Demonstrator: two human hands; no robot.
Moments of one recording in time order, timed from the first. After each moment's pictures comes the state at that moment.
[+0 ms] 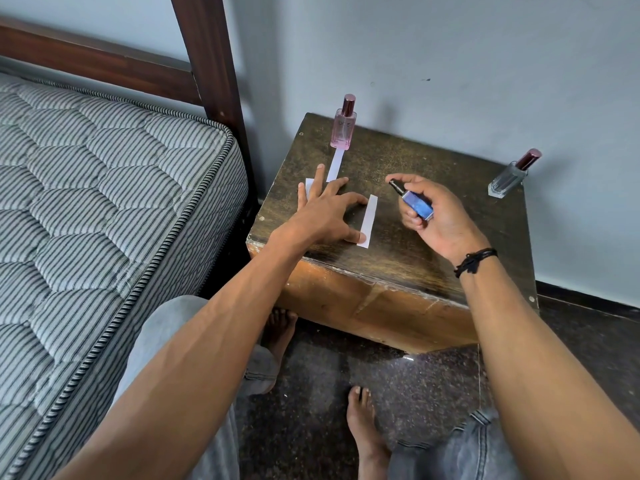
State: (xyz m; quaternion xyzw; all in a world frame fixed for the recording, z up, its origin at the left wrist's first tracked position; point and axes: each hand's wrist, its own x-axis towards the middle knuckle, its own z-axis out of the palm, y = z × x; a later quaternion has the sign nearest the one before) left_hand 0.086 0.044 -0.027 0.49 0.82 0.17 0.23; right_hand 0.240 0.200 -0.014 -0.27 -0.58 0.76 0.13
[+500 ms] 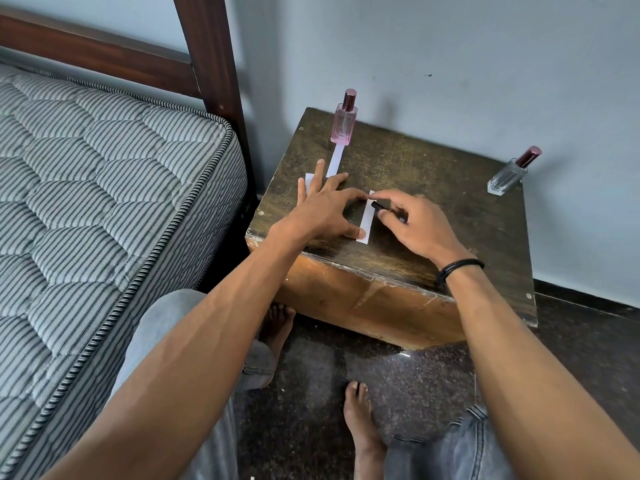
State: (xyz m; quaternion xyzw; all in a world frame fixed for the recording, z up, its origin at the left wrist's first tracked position) left_hand 0.085 0.043 -0.028 0.49 0.82 0.18 0.23; right_hand 0.246 0.179 -0.030 -0.23 -0.93 0.28 0.10
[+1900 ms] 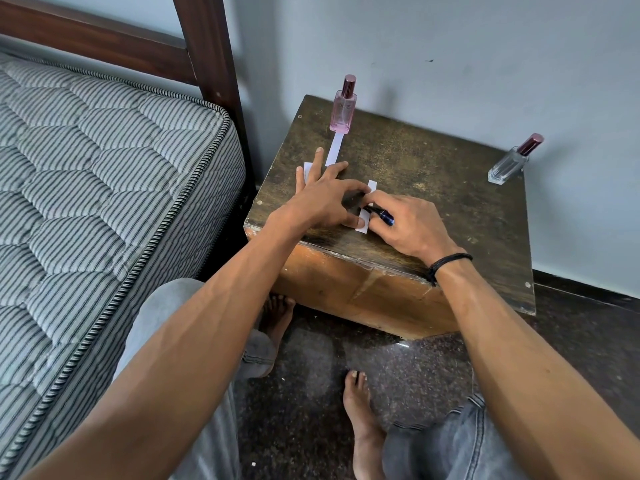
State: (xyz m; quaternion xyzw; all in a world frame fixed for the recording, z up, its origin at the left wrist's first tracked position) left_hand 0.084 0.045 -0.027 0.49 0.82 0.16 0.24; right_hand 0.248 0.160 -0.035 -0.14 -0.97 0.13 0.12
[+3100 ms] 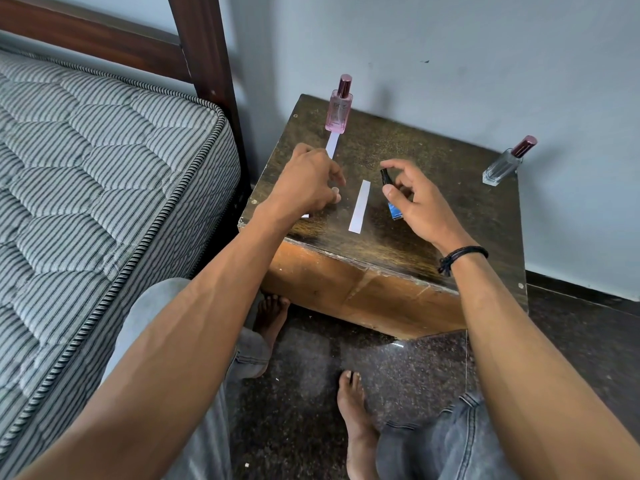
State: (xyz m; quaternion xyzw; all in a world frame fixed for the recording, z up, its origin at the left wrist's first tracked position) left_hand 0.074 0.038 -0.003 0.47 0.84 0.24 0.12; right_hand 0.248 0.193 -0.028 -0.23 -0.89 0.36 0.12
